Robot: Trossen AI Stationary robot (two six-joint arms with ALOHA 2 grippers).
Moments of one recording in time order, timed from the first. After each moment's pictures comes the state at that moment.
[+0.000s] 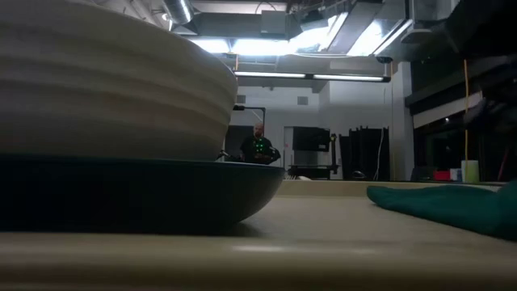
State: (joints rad) left arm -0.17 1.41 2.23 -1.49 -0.98 -0.08; right arm 0.64 1.60 0.84 -0.30 -0.13 0.75
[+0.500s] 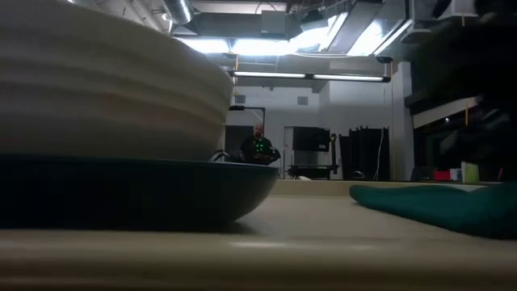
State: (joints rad) left arm -0.17 1.41 2.23 -1.48 -0.98 -0.07; right arm 0.55 1.71 0.85 -0.29 -0.14 0.68
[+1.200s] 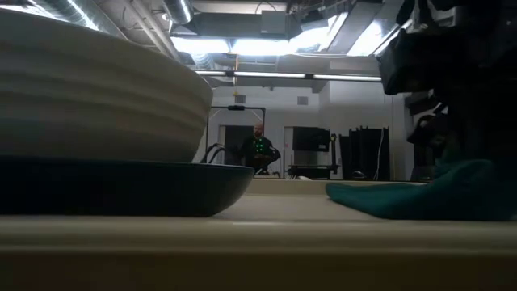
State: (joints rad) left arm -0.17 1.41 2.23 -1.48 -0.98 -0.07; right arm 0.47 1.65 0.85 -0.33 -0.07 0.64
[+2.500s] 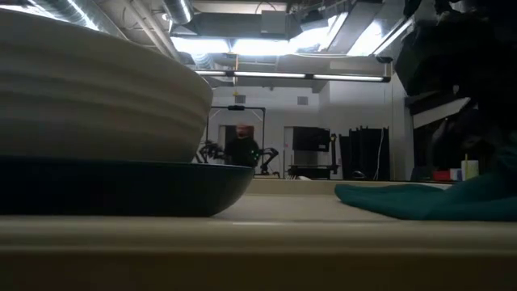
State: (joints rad) left arm -0.17 1.41 2.23 -1.48 -0.98 -0.06; right arm 0.49 1.65 0.86 -0.34 -0.23 0.73
